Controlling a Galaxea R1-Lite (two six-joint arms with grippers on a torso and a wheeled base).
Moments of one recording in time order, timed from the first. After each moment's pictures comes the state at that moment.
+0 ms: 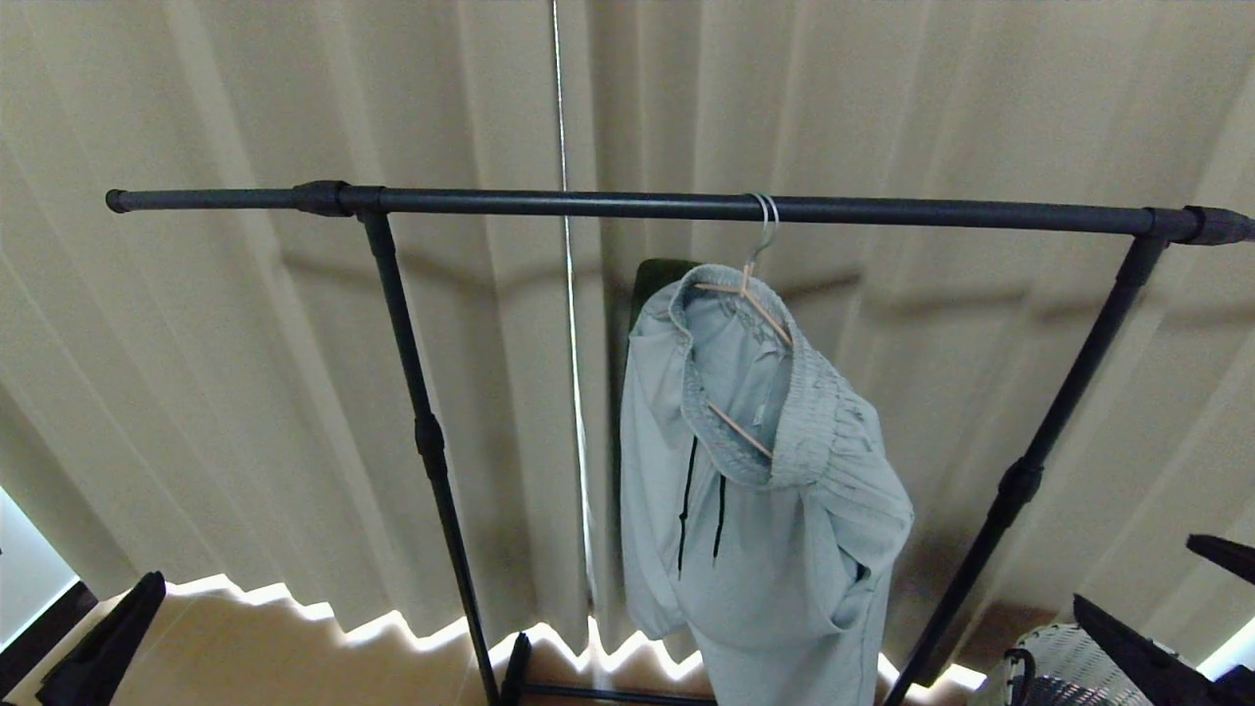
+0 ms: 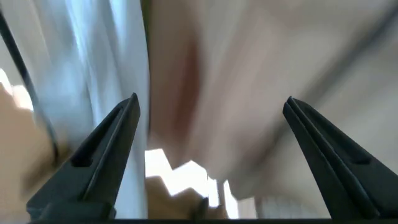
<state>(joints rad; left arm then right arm) 0.10 0.73 0.00 -0.70 -0.09 0.20 0.24 0.85 -0.17 -0.37 -0.09 -0.19</state>
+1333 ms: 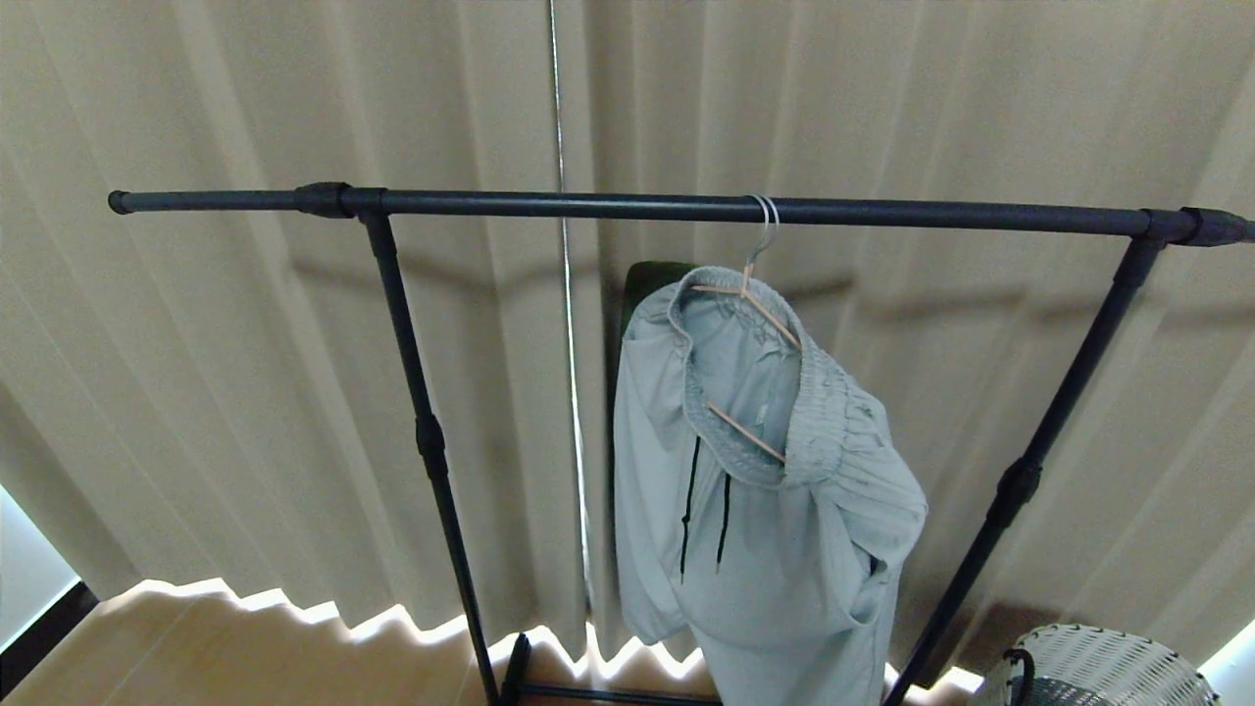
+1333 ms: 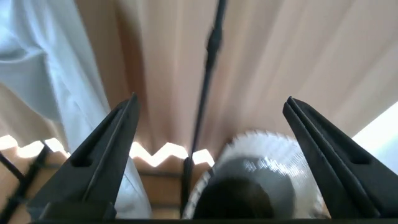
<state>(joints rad) 0.10 0.10 0.00 0.02 -0.13 0.09 -0.09 0.12 -0.07 0.06 -0.01 -0.06</state>
